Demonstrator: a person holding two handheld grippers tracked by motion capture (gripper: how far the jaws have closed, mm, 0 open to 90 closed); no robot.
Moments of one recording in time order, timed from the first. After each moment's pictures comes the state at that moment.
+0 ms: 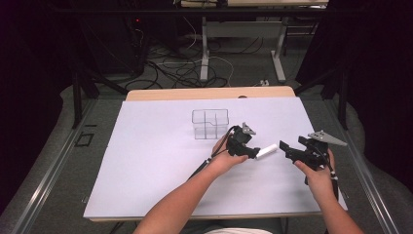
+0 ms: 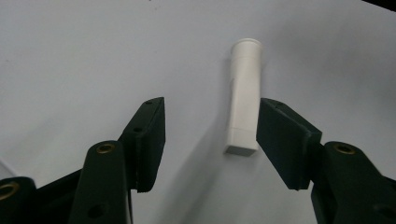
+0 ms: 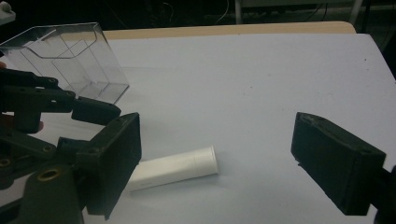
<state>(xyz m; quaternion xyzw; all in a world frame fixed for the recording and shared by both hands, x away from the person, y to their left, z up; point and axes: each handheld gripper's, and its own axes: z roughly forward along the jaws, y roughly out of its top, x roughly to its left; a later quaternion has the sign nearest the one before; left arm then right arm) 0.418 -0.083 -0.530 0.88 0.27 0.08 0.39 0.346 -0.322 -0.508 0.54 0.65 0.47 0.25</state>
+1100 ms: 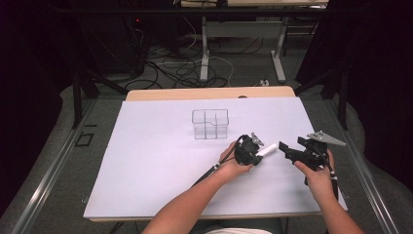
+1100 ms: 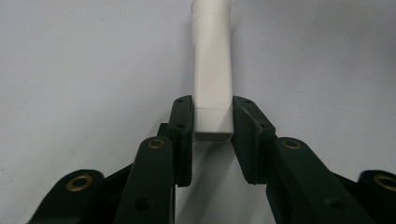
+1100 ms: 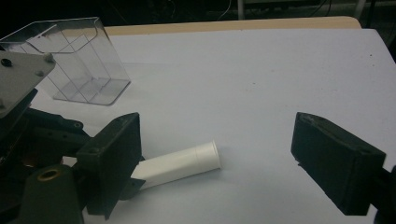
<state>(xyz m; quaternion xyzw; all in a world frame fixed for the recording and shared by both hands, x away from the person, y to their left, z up) 0.406 -0.104 -0.554 0.90 0.24 0.06 0.36 0.348 -0.322 -0.511 0.54 0.65 0.48 0.25</state>
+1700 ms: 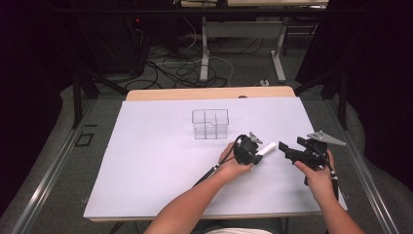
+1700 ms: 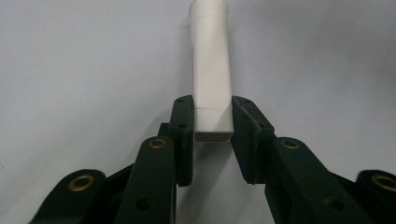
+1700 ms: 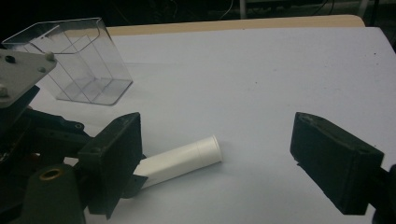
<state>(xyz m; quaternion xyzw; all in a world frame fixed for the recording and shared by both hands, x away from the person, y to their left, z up) 0.407 -0.101 -0.552 0.89 0.28 0.04 0.37 0.347 -0.322 -0.510 0.54 0.65 0.47 0.24</state>
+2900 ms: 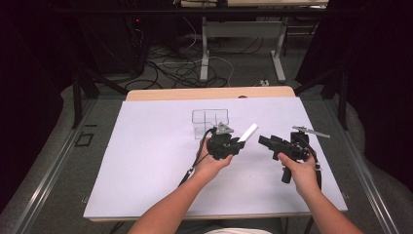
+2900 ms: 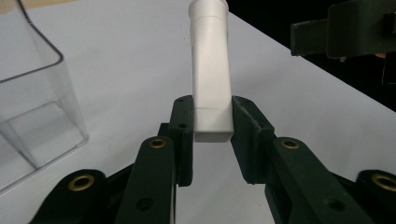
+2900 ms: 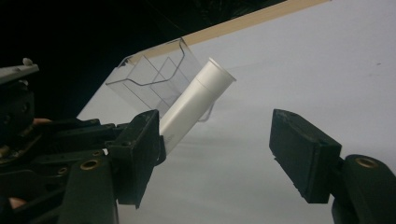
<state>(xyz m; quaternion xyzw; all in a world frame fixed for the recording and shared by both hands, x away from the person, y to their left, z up) 0.393 -0.018 -0.506 0.79 0.36 0.08 0.49 0.358 -0.268 -0.491 0.58 0.60 0.55 0.07</state>
